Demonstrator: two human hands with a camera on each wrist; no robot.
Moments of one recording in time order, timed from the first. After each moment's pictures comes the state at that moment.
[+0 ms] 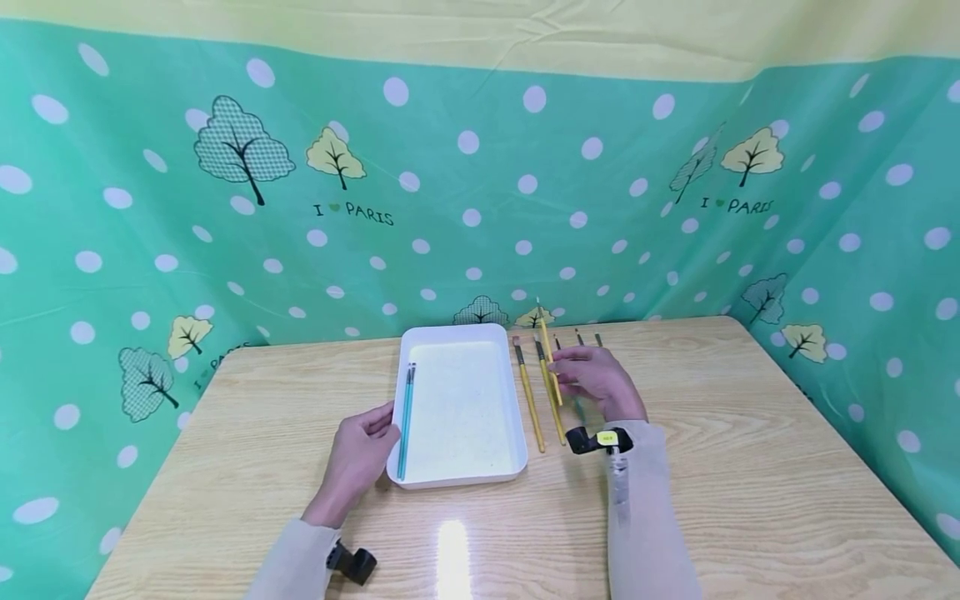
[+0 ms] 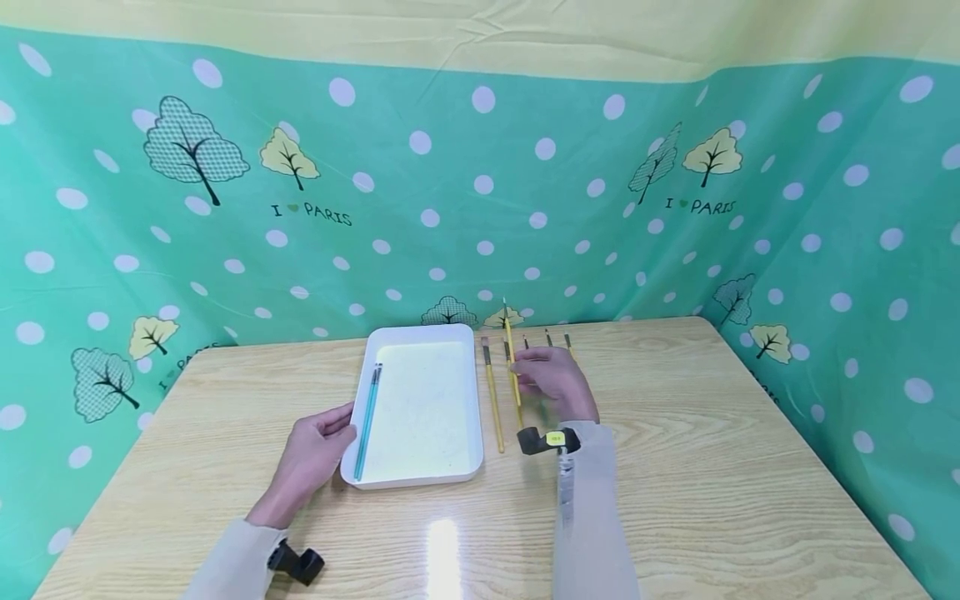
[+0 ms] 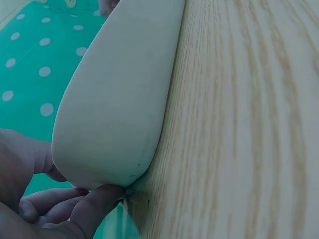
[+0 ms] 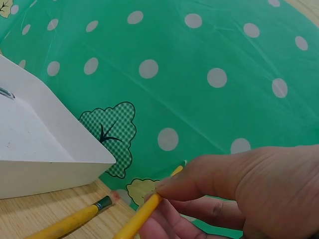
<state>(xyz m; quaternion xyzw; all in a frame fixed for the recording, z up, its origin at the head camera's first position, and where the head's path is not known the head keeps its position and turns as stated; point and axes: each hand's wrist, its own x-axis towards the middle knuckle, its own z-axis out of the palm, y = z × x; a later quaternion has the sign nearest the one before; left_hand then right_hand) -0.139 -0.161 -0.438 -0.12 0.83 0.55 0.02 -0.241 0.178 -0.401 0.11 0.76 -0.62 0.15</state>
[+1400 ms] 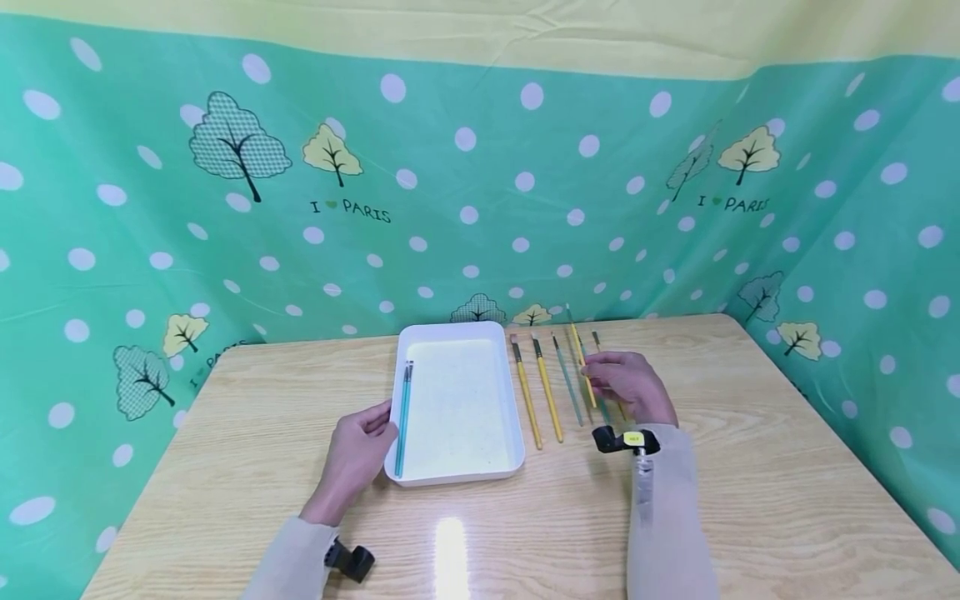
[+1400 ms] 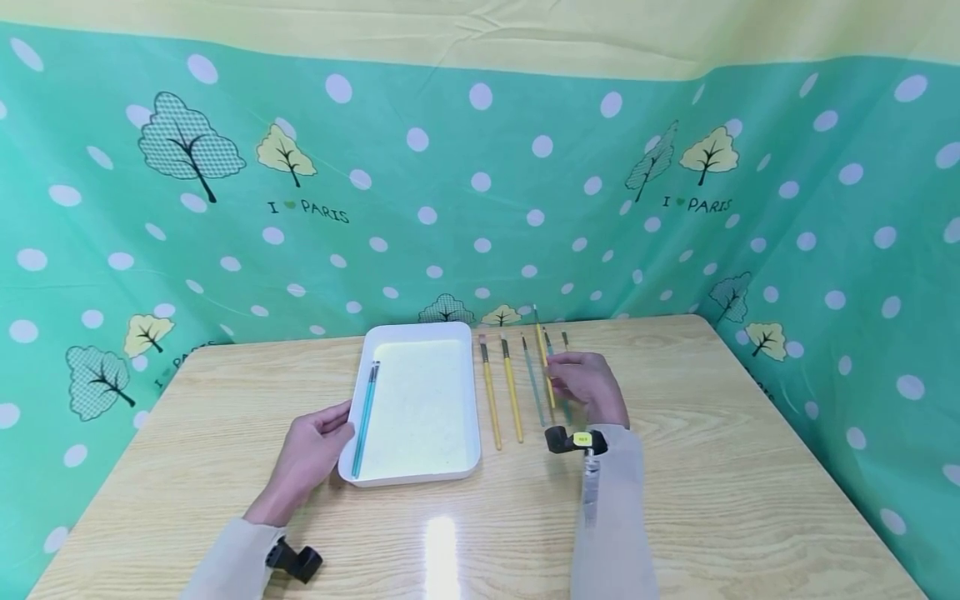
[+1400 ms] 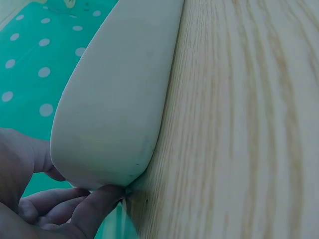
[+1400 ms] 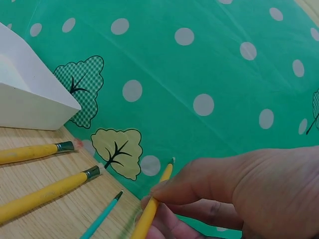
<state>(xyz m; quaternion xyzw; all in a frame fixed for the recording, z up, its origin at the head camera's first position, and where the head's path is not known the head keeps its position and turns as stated) -0.140 -0.162 -0.439 -0.12 0.83 0.54 0.02 -0.232 0.222 -0.403 0.15 0.78 -0.59 0.14</state>
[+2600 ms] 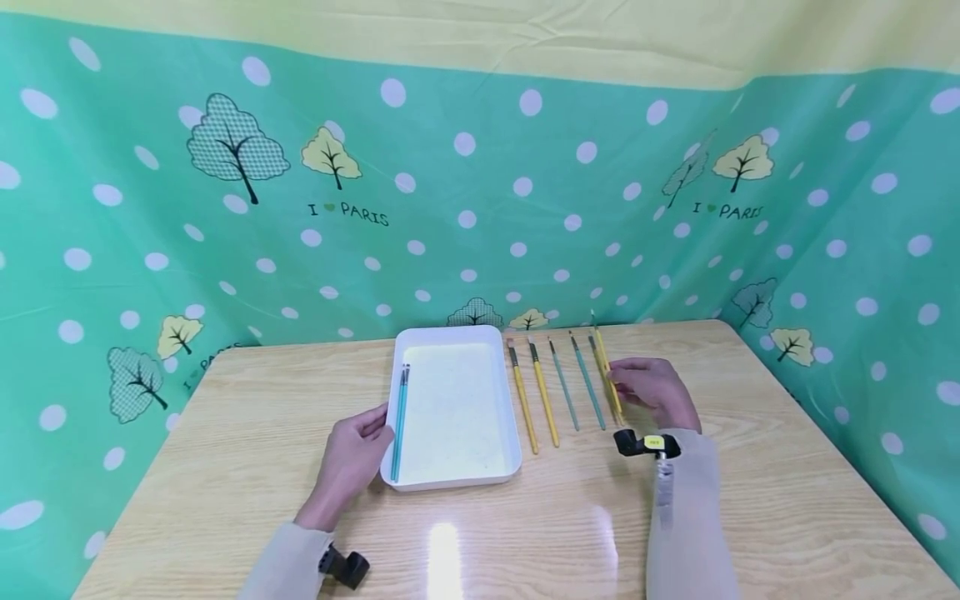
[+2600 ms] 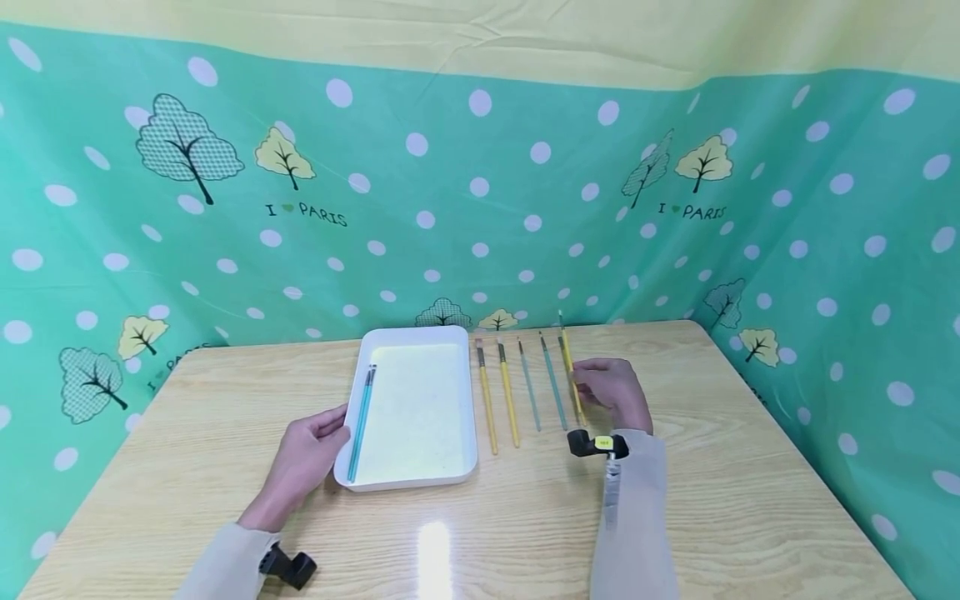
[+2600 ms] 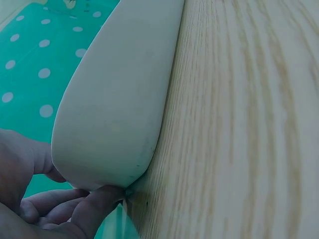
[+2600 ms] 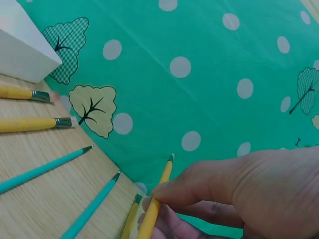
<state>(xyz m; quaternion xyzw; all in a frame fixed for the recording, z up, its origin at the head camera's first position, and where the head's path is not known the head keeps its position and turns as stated) -0.139 -0.161 -0.437 -0.12 0.83 0.54 0.03 -0.227 0.262 -0.405 0.15 0.82 -0.55 0.11</state>
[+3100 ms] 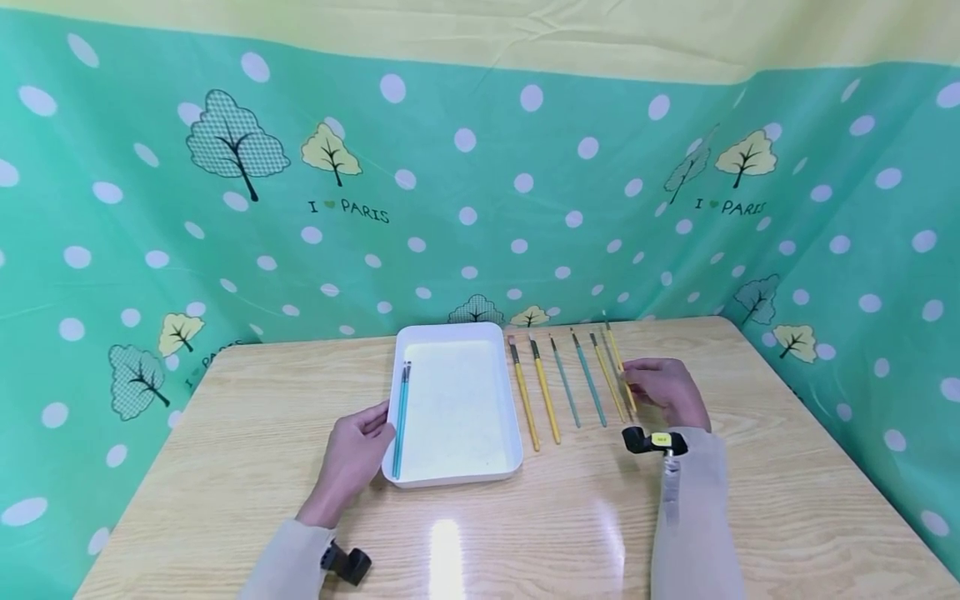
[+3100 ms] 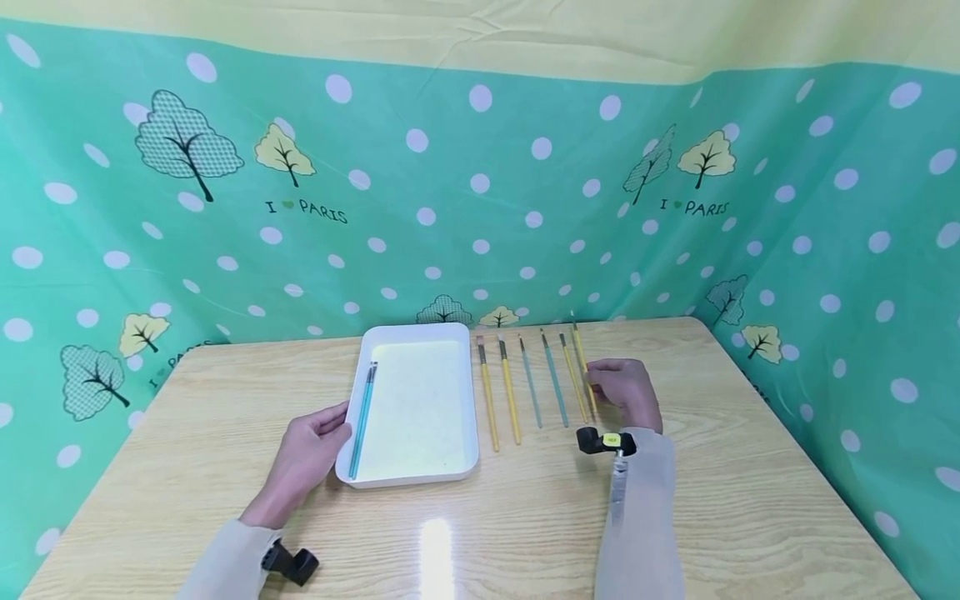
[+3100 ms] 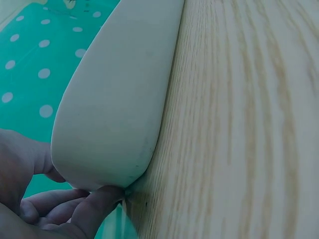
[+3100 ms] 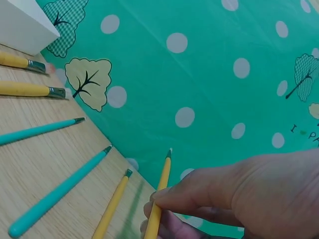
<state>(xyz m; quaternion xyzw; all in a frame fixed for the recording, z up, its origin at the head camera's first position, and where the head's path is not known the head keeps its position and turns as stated) -0.139 -0.161 -0.437 -0.12 0.83 0.54 0.03 -0.225 0.275 -0.409 0.17 0.84 -0.51 0.10</state>
